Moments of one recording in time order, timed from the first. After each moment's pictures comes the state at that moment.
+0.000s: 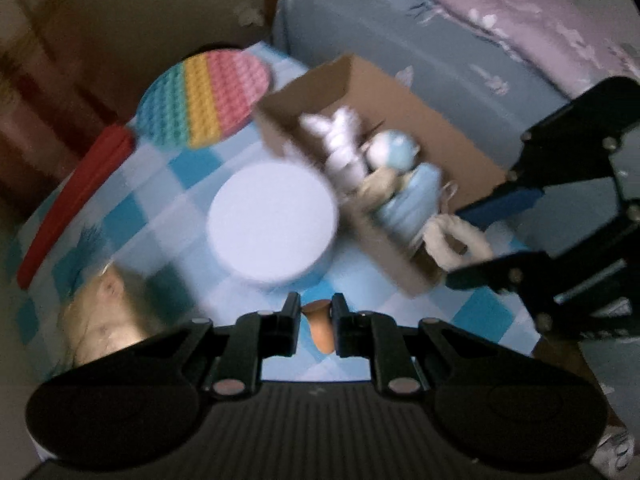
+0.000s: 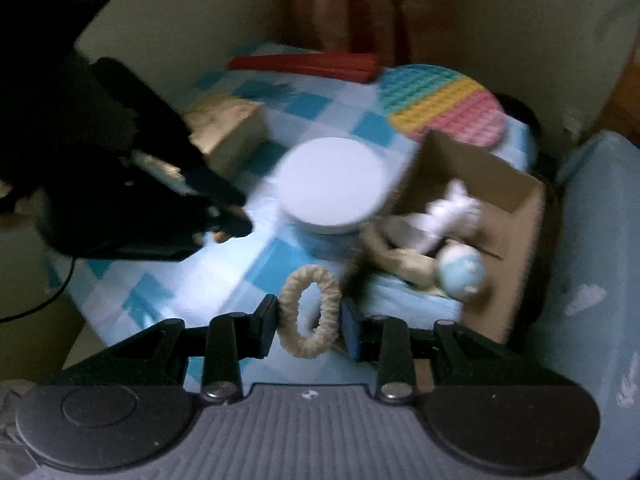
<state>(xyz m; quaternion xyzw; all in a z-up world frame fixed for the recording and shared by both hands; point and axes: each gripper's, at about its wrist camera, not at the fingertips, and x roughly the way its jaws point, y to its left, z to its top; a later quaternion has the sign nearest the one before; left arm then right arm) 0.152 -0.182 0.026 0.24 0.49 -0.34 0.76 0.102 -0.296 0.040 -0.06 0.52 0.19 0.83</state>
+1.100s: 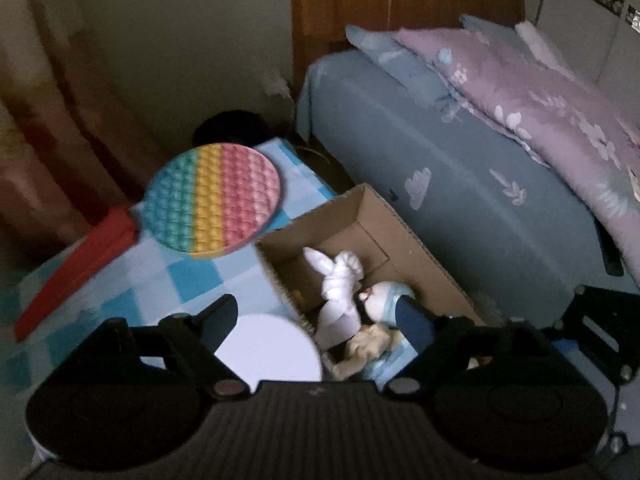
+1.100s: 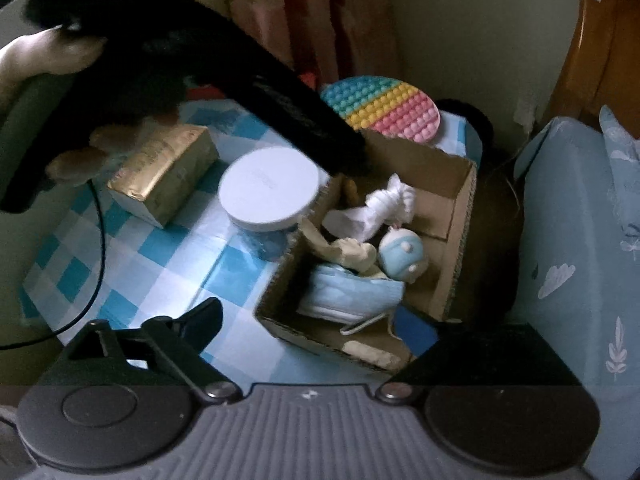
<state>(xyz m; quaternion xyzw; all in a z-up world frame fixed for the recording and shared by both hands) 0.183 -0.227 0.065 0.16 0.43 -0.31 0.83 0.073 -0.326 0.039 -0.03 0.48 0.14 0.86</state>
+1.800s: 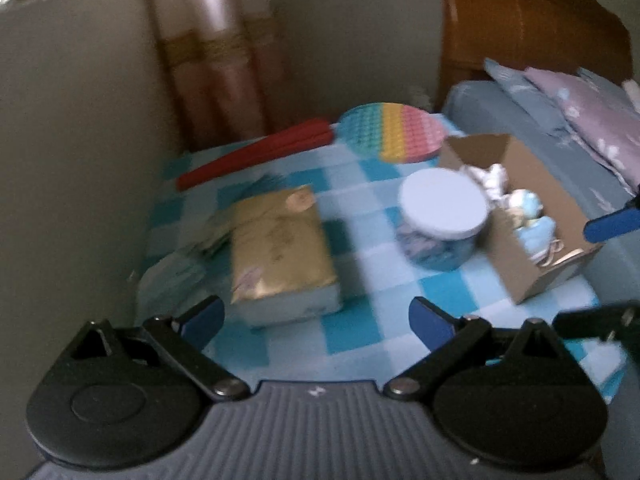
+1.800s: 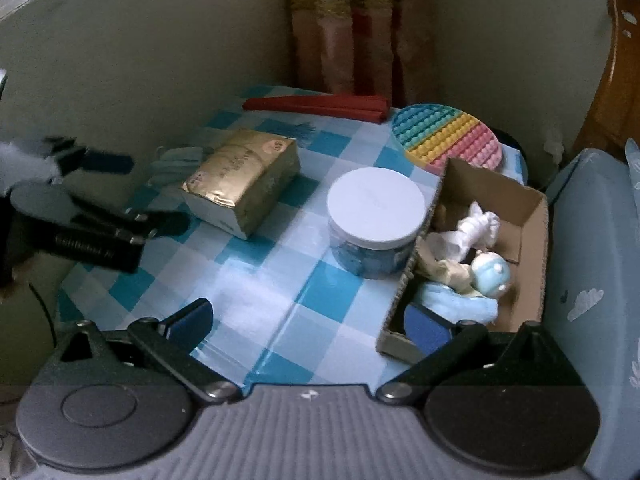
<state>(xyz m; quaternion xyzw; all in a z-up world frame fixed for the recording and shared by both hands) 0.073 -0.034 0.024 0.10 0.40 -0.13 0.90 0.049 -0.244 0.046 -0.04 0.46 0.17 0.87</state>
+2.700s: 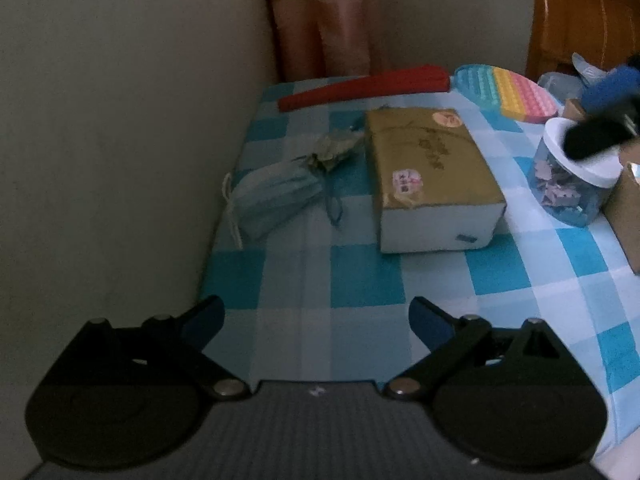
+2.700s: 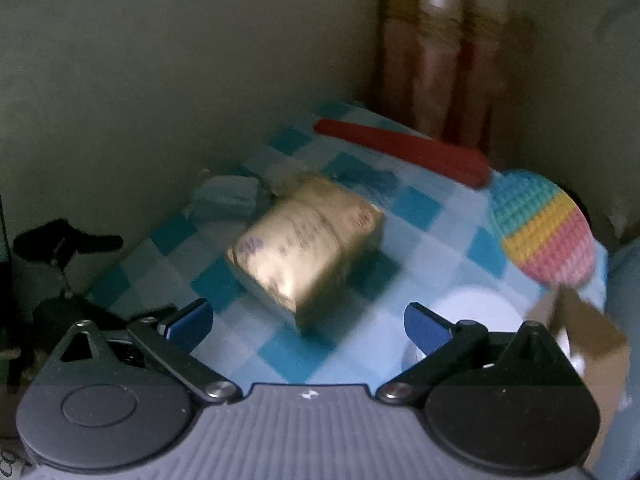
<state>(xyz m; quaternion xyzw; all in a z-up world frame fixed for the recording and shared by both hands) 0.081 0.047 -0.045 0.07 0.43 -0.02 0.90 0.157 -0.151 0.041 -0.10 0.45 0.27 0.85</state>
